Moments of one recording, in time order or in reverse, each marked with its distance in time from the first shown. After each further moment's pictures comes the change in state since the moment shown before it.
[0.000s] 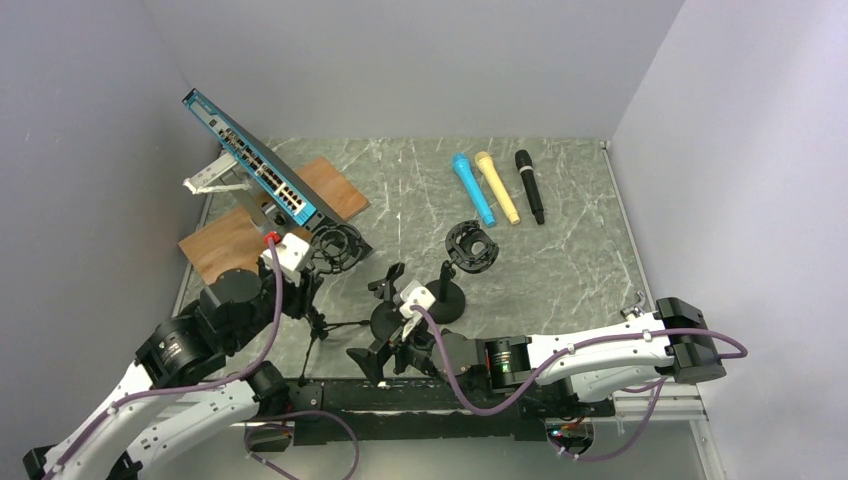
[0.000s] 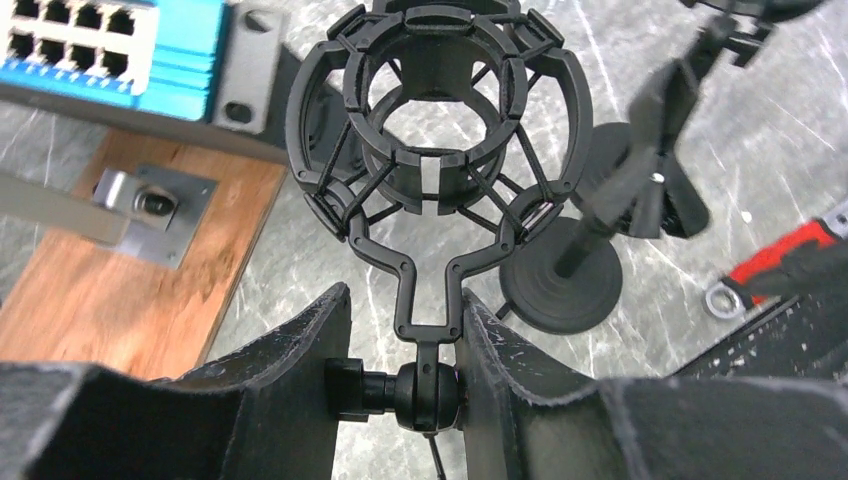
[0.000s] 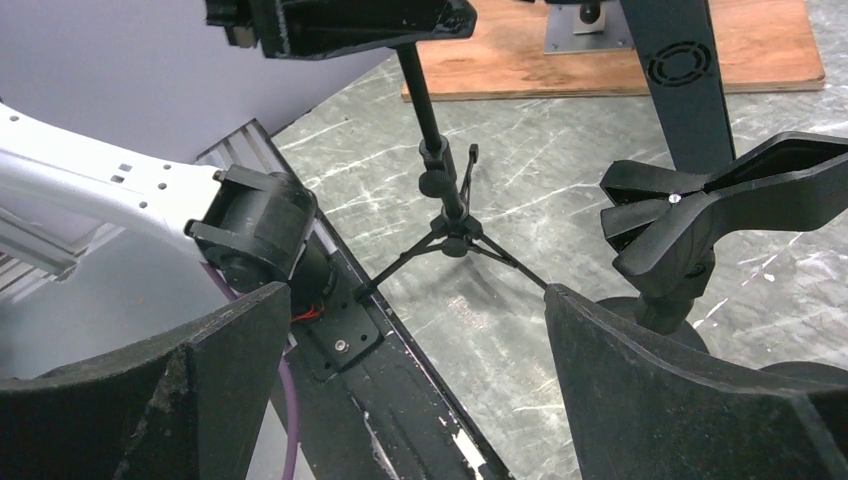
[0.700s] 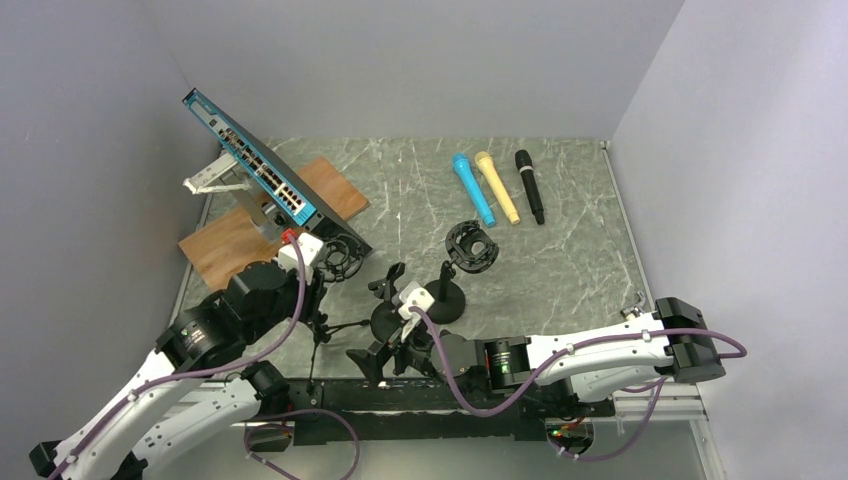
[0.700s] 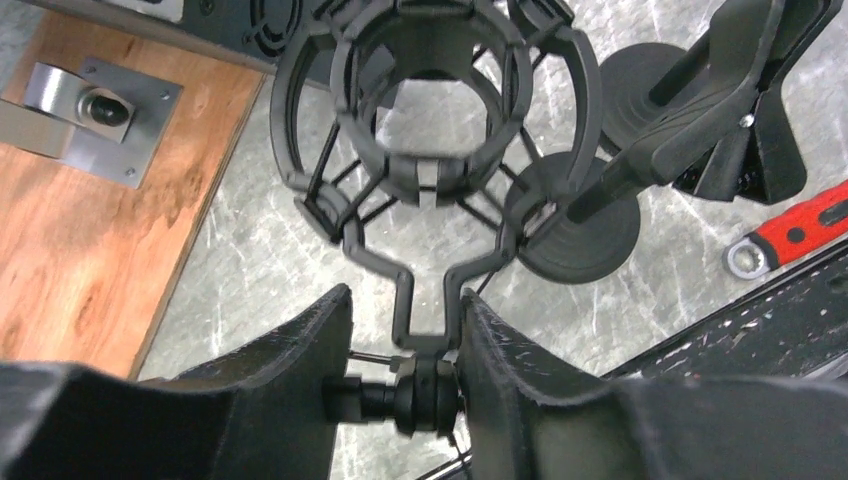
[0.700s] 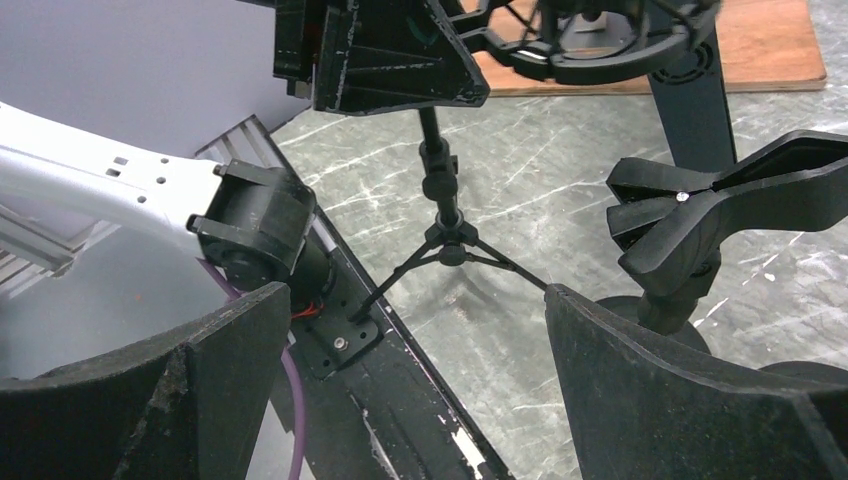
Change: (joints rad) left arm 0.080 0.075 -0.044 -0.054 0.021 -0.100; right arm 0.005 0.001 0.000 -0.002 0.001 -0.004
